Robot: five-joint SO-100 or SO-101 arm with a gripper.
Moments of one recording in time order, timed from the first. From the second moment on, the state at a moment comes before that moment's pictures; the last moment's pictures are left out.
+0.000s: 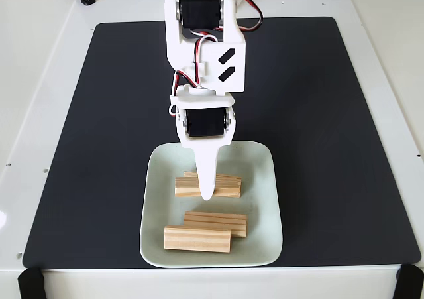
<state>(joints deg) -9.2 33.9 18.3 67.3 -4.0</state>
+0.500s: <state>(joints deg) -9.2 33.9 18.3 67.3 0.8</state>
